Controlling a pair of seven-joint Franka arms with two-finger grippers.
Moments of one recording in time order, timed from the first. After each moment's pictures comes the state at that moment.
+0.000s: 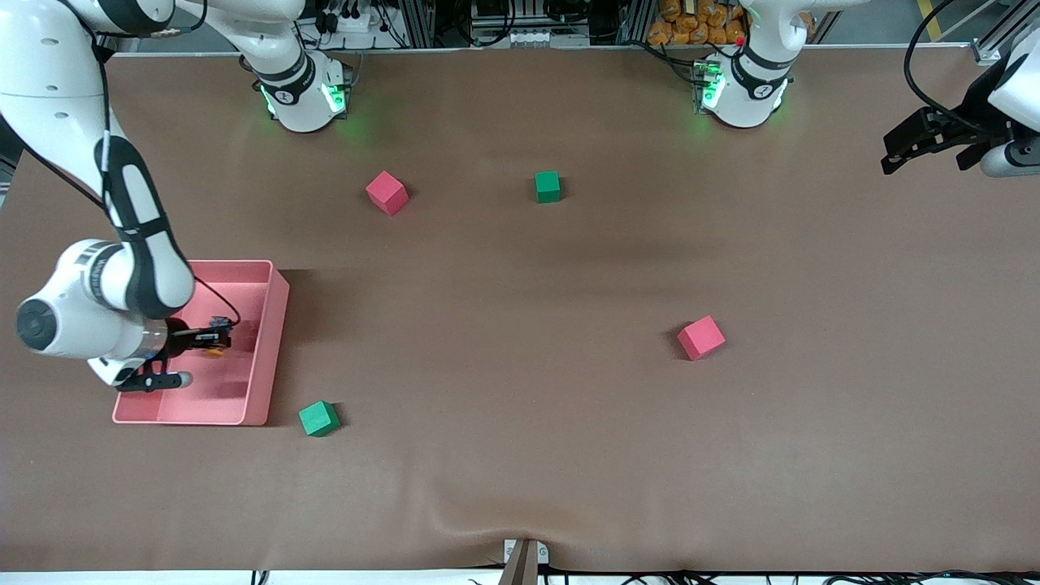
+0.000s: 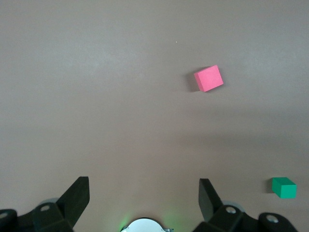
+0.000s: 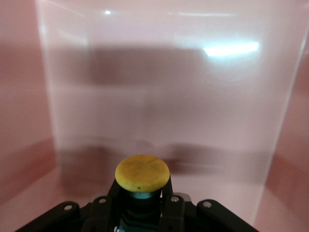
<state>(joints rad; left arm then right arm) 0.01 -0.14 -0.07 -1.66 0.00 1.49 -0.11 -0.15 0.61 -0.03 -1.70 0.11 2.07 -0.30</state>
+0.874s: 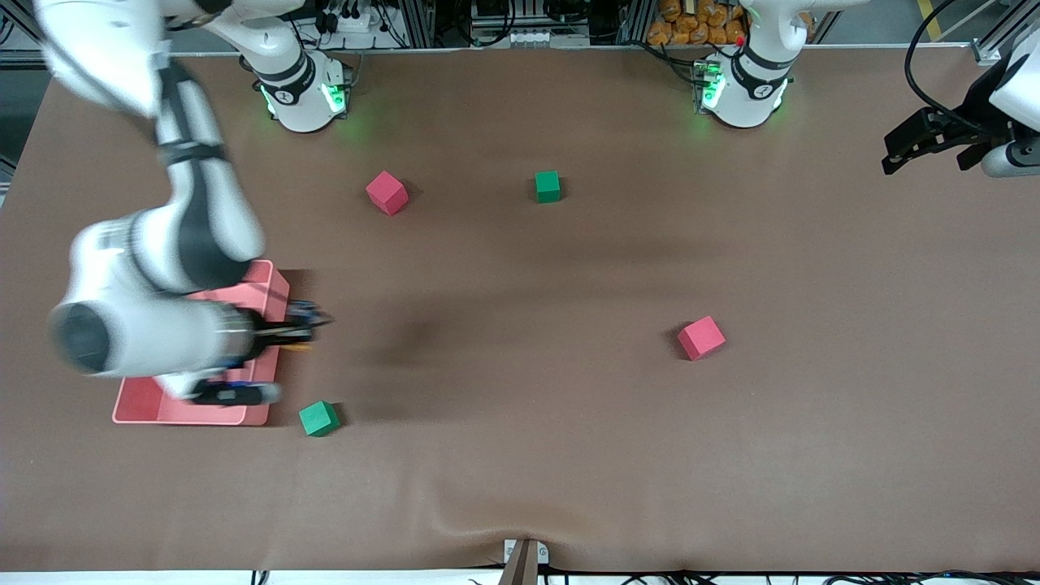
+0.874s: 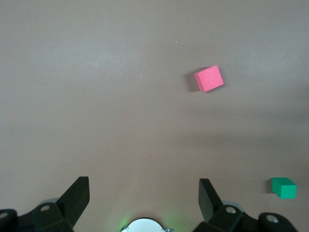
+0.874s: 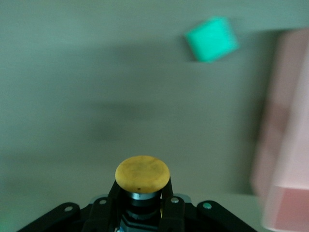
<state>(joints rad) 0.01 -0.14 -0.07 -1.66 0.00 1.49 -0.11 0.27 0.60 0.00 -1.27 0.20 1.70 0.24</state>
